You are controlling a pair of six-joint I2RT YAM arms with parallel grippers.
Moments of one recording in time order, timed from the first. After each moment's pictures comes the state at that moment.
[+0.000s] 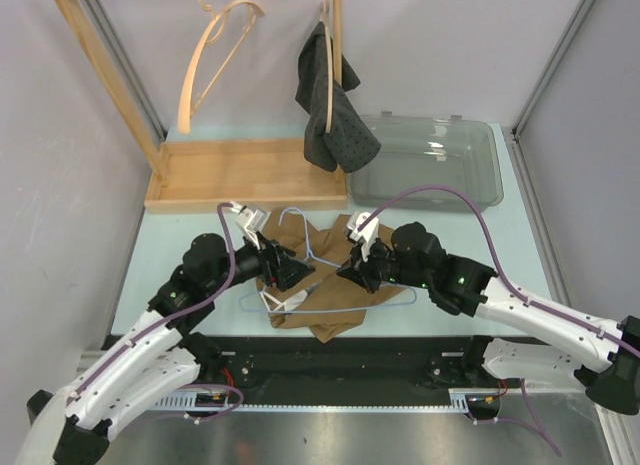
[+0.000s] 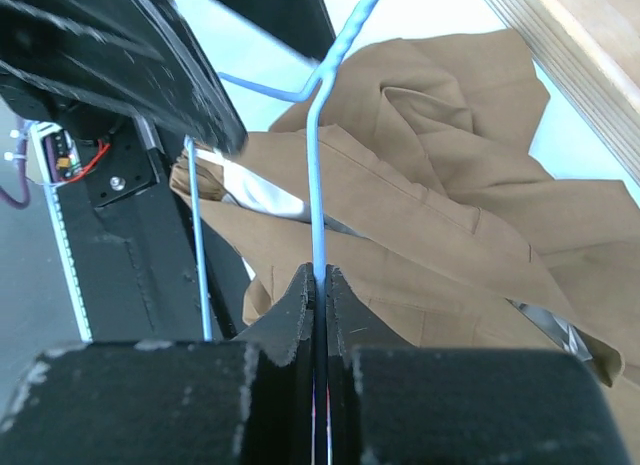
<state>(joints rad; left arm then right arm) -0.64 0.65 0.61 -0.18 0.34 -0.46 1.01 1.01 0.88 -0.25 -0.15 0.04</state>
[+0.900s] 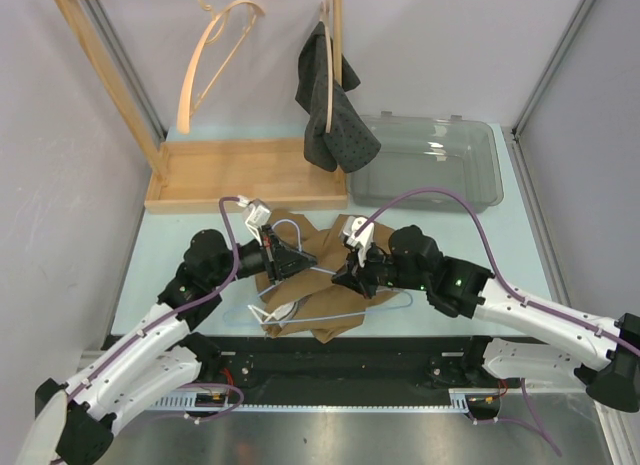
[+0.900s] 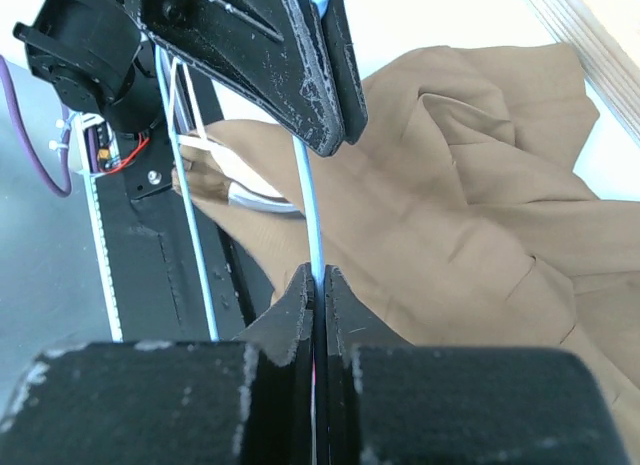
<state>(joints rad) -0.59 0.73 0.54 0.13 0.59 -0.60 1.04 1.01 0.87 -0.22 -0.21 0.05</state>
